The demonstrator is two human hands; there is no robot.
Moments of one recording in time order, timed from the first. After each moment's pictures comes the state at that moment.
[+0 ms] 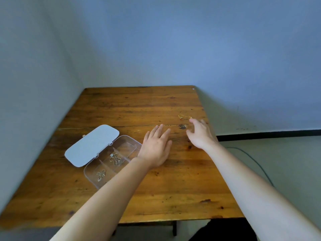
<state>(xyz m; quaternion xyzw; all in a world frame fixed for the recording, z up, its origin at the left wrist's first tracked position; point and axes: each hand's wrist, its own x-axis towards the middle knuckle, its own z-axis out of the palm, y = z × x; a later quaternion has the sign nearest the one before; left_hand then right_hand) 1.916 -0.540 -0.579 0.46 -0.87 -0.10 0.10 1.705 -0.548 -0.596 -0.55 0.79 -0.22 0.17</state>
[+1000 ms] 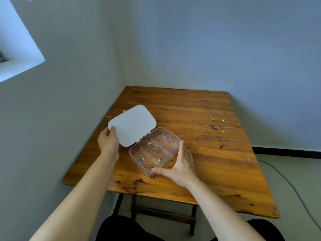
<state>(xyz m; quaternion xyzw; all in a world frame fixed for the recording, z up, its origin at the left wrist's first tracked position) 2.136 -0.532 -0.563 0.69 -0.26 -0.34 0.59 1.903 -0.456 -0.640 -0.62 0.68 -0.26 0.30</state>
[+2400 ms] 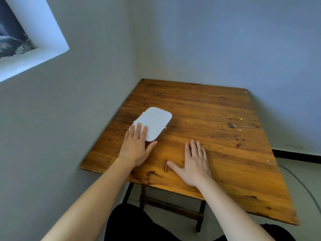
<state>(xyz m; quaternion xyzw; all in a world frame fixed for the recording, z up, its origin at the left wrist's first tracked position) 2.140 -0.495 -0.598 0.66 -0.75 0.00 0.04 1.907 -0.456 -0.651 -0.73 0.68 -0.08 0.09</state>
